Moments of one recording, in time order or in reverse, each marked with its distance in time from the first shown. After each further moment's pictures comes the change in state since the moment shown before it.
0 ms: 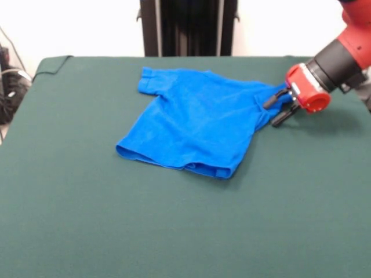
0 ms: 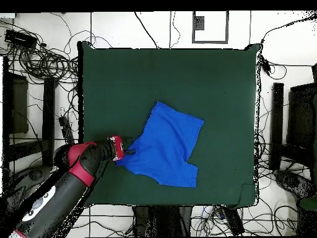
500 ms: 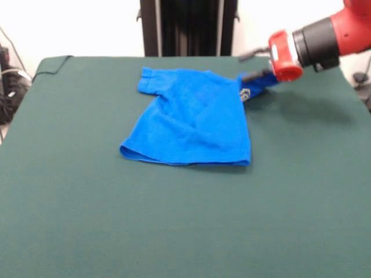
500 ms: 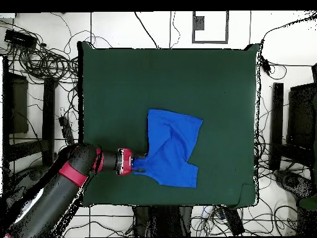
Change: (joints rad) arm 0.017 0.050 -0.123 -0.034 -0.223 0.363 0.000
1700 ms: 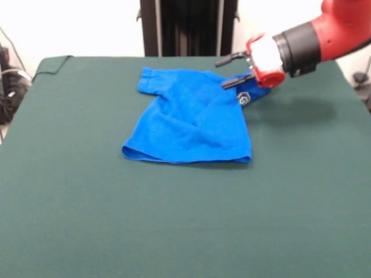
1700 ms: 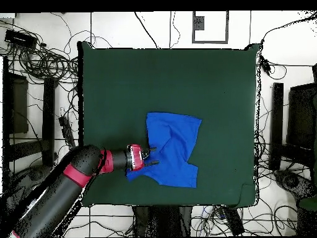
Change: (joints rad) arm -0.001 0.086 -0.045 0.011 -0.110 -0.238 0.000
